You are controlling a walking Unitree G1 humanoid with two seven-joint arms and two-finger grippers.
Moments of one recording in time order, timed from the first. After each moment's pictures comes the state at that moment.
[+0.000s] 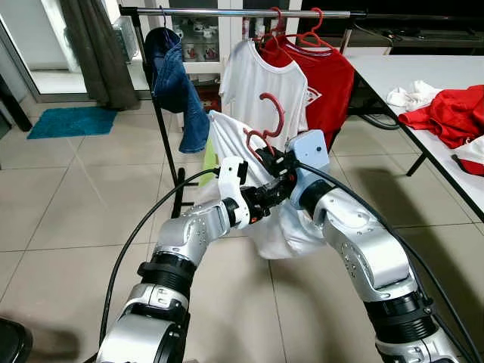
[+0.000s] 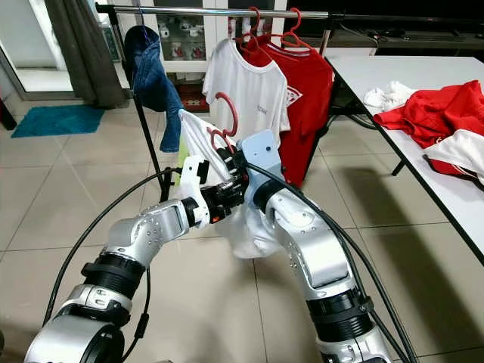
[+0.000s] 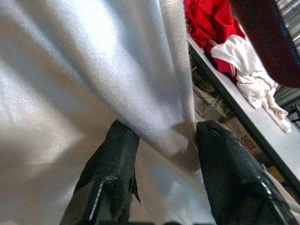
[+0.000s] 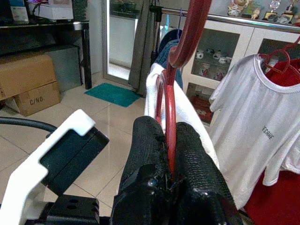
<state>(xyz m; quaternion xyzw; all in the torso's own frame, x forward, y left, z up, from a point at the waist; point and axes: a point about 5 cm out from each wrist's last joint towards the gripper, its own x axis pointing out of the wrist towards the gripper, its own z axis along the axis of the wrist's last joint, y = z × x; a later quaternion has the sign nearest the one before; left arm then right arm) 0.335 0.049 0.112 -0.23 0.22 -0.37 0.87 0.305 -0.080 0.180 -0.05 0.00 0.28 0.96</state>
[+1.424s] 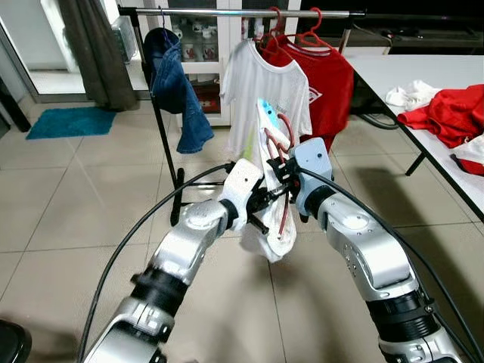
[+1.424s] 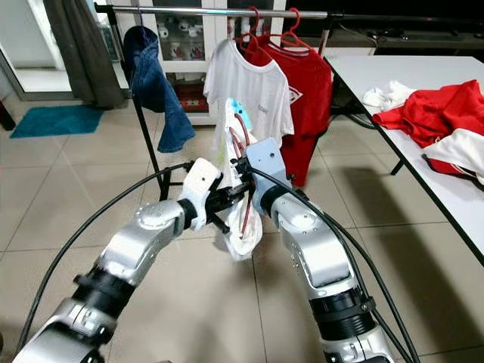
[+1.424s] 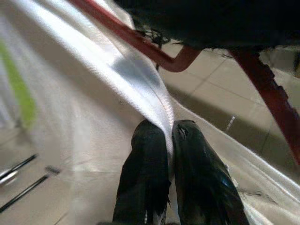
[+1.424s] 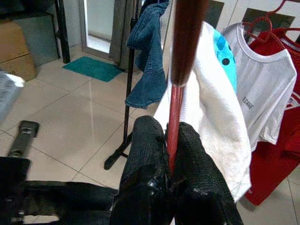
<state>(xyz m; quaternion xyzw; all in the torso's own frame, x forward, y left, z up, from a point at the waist) 0.322 0.055 0.120 0.05 0.11 -0.40 0.91 0.310 -0.093 0.164 -0.08 0.06 0.23 0.97</state>
